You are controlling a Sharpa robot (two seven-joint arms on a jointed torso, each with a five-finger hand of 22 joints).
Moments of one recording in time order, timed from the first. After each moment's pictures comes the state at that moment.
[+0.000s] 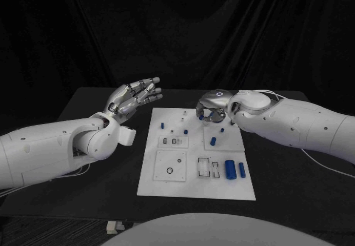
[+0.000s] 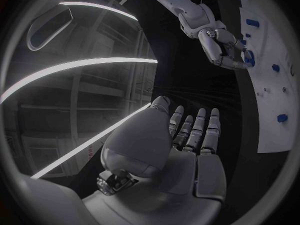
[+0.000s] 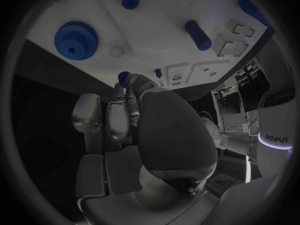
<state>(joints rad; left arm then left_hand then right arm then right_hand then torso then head) 1.21 -0.95 -0.21 1.59 -0.04 -0.19 0.68 1.55 0.20 -0.11 0.27 0.62 0.51 0.14 0.13 0.06 0.13 0.14 0.37 0.05 0.30 0.23 0.37 0.06 0.14 0.32 0.29 0.19 0.07 1.26 -0.46 -0.21 1.04 -1.69 -0.24 0.18 1.53 -0.14 0.31 0.12 0.44 1.04 0.09 0.18 0.34 1.02 0.05 0.42 0.21 1.45 -0.06 1.31 1.03 0.12 1.30 0.05 1.26 1.14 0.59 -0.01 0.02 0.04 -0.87</state>
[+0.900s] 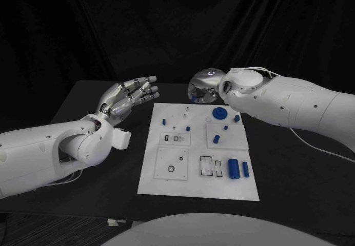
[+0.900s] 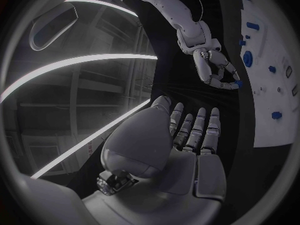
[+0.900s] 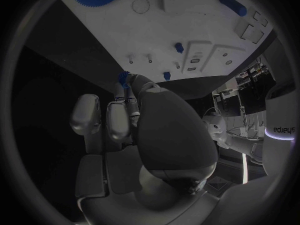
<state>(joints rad) 1.24 -1.03 -0.21 1.72 -0.04 -0.25 0.68 1.57 0.19 -0.09 0.27 0.63 0.56 0.13 0.16 0.06 0.15 0.13 0.41 0.06 0.31 0.22 0.38 0.06 0.14 0.33 0.29 0.19 0.07 1.36 -0.36 -0.21 0.94 -1.68 -0.22 0.19 1.53 -0.13 0.31 0.11 0.41 1.04 0.09 0.18 0.35 1.02 0.05 0.42 0.21 1.45 -0.06 1.31 1.03 0.11 1.31 0.05 1.27 1.16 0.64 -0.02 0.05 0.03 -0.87</state>
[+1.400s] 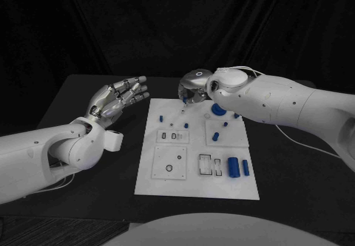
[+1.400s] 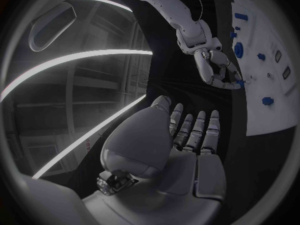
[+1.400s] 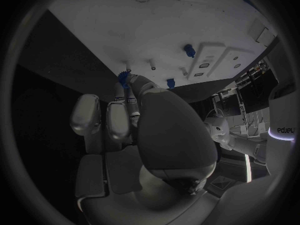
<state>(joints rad) 1.24 -1.03 -0.21 1.71 -0.04 -0.26 0.68 1.56 0.18 -0.08 0.28 0.63 0.55 0.13 0.16 0.06 0.15 0.14 0.42 0.06 0.26 0.21 0.34 0.05 0.14 0.28 0.29 0.16 0.05 1.34 -0.31 -0.21 0.87 -1.68 -0.20 0.19 1.52 -0.13 0.31 0.11 0.39 1.04 0.09 0.18 0.35 1.02 0.05 0.41 0.22 1.45 -0.06 1.31 1.03 0.11 1.31 0.05 1.27 1.17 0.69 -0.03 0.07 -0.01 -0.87</state>
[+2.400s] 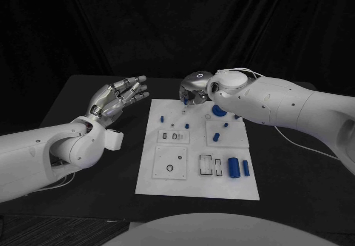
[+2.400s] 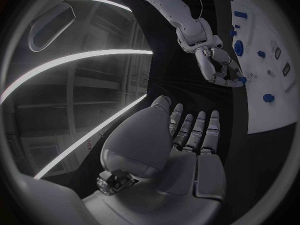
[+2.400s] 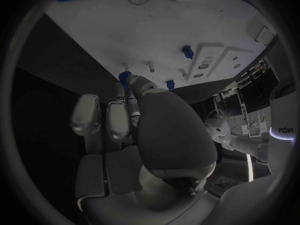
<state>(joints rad) 1.24 -1.03 -0.21 1.70 -0.04 -0.25 0.68 1.56 0.18 -0.08 0.28 0.63 0.55 0.12 0.16 0.06 0.15 0.14 0.42 0.06 0.26 0.21 0.34 0.05 0.14 0.28 0.29 0.16 0.05 1.33 -0.30 -0.21 0.86 -1.68 -0.19 0.19 1.52 -0.13 0.32 0.11 0.38 1.03 0.09 0.17 0.35 1.03 0.04 0.40 0.22 1.45 -0.06 1.31 1.02 0.11 1.31 0.05 1.27 1.18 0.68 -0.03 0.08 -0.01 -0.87</state>
